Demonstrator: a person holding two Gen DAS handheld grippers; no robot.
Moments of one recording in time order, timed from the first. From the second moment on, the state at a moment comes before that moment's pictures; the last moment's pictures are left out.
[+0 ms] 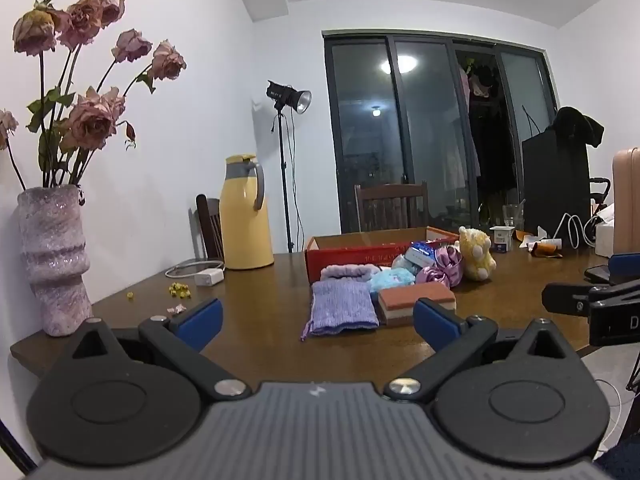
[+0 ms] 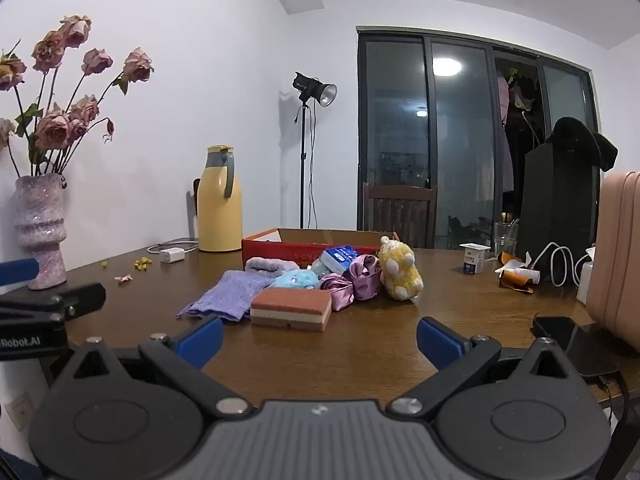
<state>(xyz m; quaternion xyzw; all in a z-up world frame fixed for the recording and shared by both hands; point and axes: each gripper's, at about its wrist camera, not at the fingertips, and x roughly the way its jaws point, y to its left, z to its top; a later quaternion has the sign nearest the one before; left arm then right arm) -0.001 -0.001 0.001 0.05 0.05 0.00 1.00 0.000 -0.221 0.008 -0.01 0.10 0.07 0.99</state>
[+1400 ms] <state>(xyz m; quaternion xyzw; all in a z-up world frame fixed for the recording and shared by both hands) 0.000 -0.003 -0.007 0.04 0.06 0.00 1.00 0.000 -0.214 0.006 -0.02 0.11 0.07 0.99</state>
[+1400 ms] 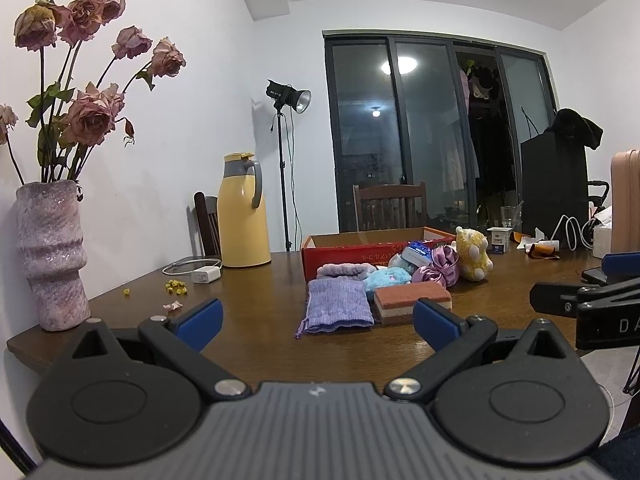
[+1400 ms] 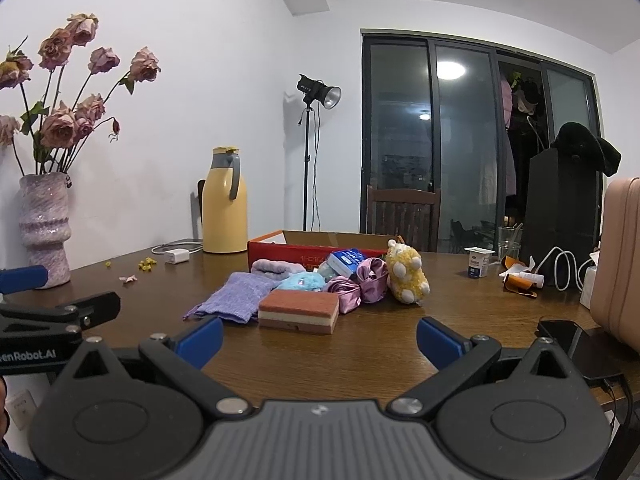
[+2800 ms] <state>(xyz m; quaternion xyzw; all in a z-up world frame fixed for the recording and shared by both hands) 0.039 -0.003 0.000 0.06 0.07 -0.01 1.00 0.033 -0.246 0.007 0.01 0.11 0.03 0.99</state>
